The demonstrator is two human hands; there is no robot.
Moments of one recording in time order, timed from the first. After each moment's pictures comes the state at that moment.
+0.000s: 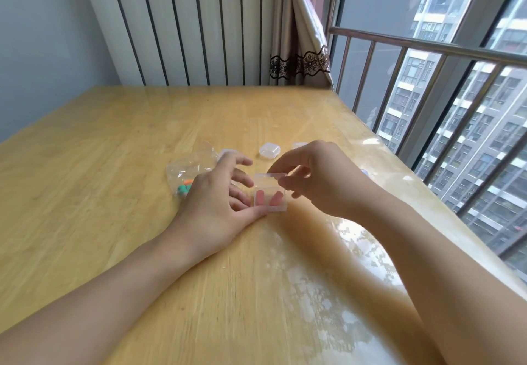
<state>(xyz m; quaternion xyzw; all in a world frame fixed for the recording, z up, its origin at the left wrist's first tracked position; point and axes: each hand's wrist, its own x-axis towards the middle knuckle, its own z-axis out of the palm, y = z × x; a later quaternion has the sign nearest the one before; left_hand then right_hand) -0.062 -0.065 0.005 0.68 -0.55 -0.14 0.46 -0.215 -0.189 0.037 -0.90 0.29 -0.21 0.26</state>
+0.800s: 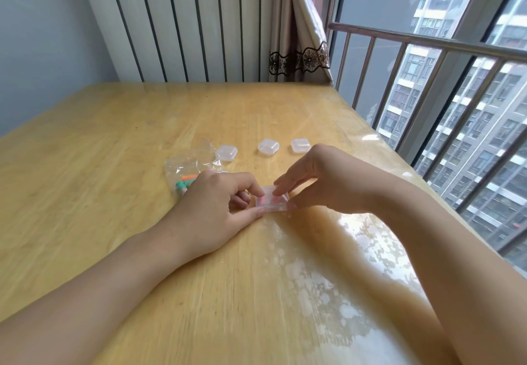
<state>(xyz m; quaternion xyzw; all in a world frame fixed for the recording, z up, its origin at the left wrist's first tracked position) -0.052 -0.061 0.002 0.67 -0.64 -0.09 0.37 -0.232 -0.197 0.046 -0.92 0.25 -0.07 0.28</state>
